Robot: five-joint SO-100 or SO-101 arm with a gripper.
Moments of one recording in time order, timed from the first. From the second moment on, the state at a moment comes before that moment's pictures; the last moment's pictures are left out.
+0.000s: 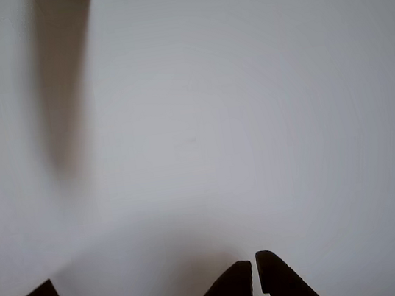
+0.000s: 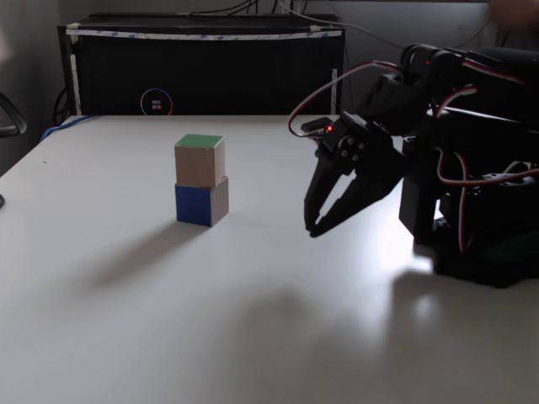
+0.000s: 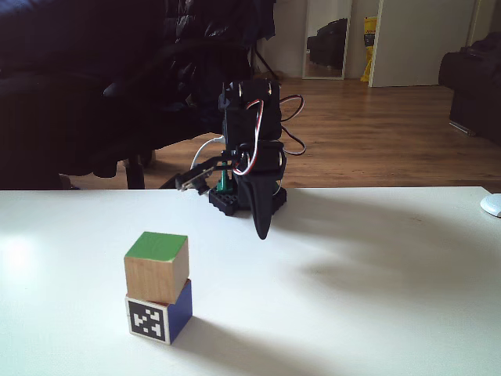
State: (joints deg) arm 7.6 188.2 170.3 73.6 -4.6
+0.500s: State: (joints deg) arm 7.8 188.2 170.3 73.7 -4.2
